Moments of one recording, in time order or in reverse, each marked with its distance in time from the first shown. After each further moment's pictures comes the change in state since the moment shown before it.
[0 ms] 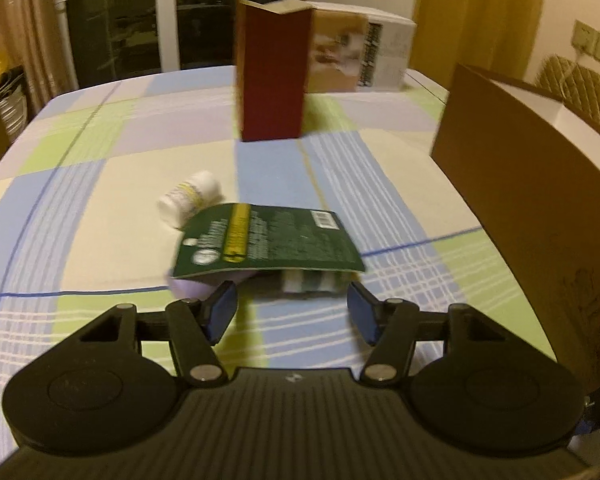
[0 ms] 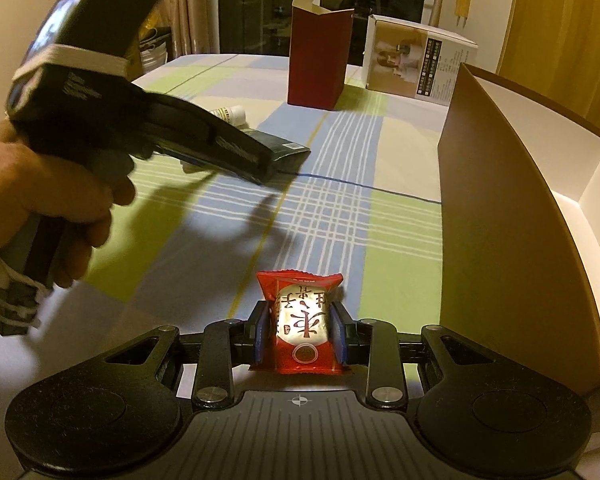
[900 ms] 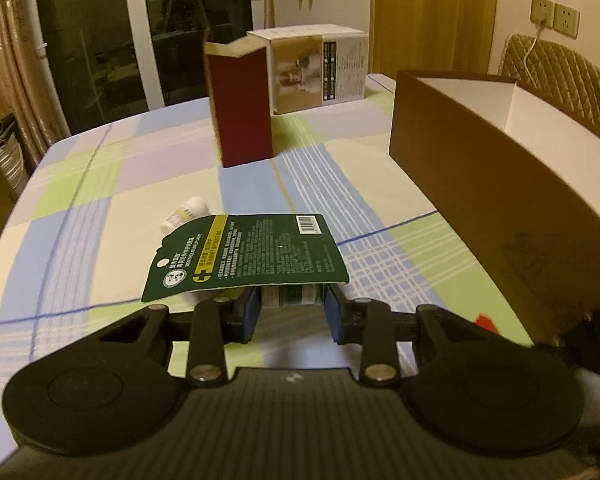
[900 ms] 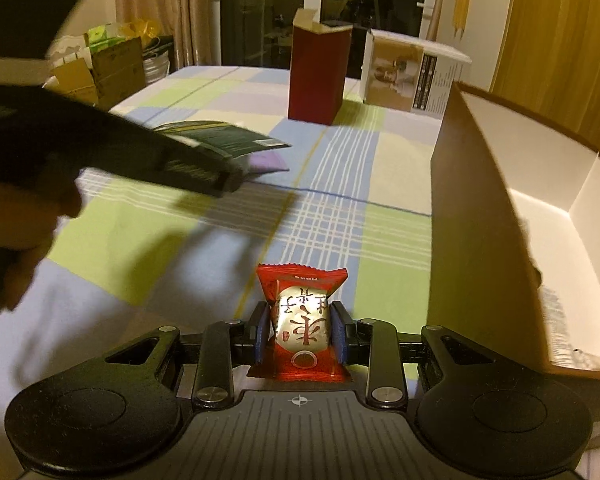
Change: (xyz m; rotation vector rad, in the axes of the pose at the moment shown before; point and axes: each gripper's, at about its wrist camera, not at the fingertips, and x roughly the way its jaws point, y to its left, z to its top) left arm -0.064 -0.022 -0.010 0.115 -0.039 0.018; right arm -0.026 0.001 0.003 -0.012 -0.031 -0.002
